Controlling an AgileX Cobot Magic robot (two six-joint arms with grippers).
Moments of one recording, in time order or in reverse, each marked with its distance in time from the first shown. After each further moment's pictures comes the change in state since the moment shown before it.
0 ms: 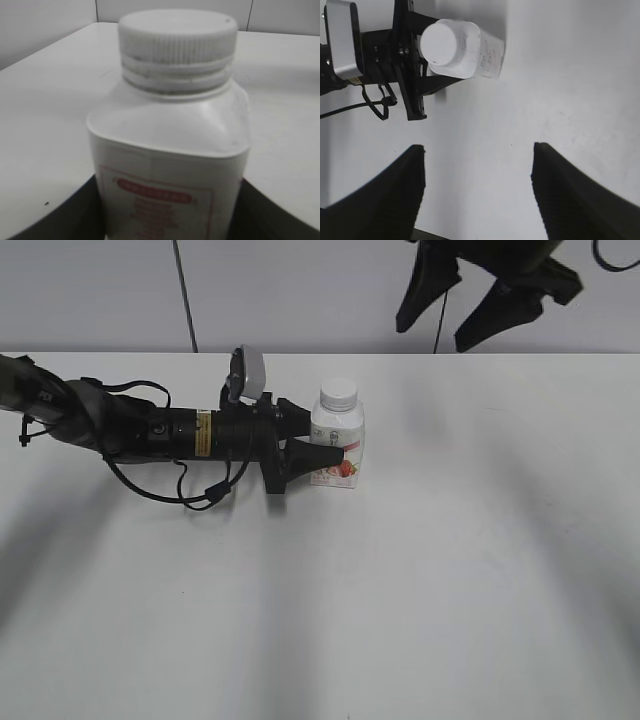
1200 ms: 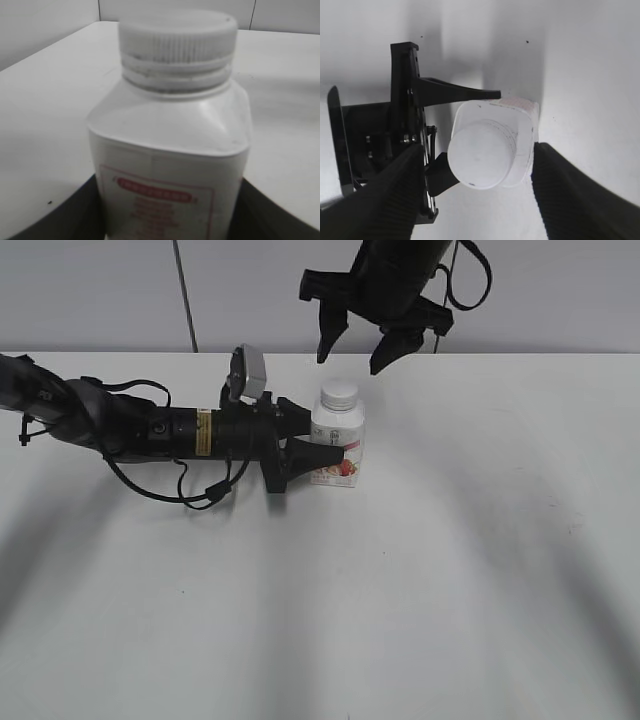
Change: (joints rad) left arm -0.001 -0.002 0.000 -0.002 0.011 0.000; right arm 0.136 0.422 -0.417 -0.137 -0.005 0.169
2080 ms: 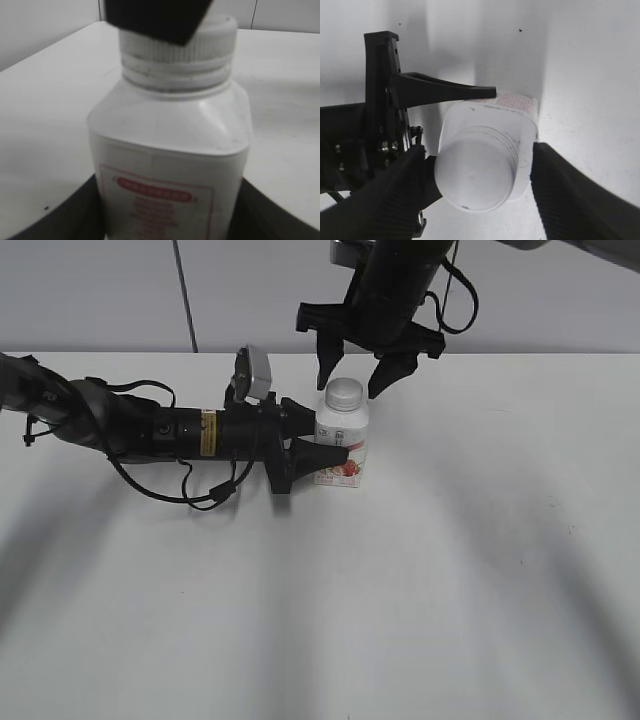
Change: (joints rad) left arm -0.014 -0.001 0.000 -0.012 0.012 0.003; right arm 0.010 0.055 -0.004 -0.022 0.002 0.002
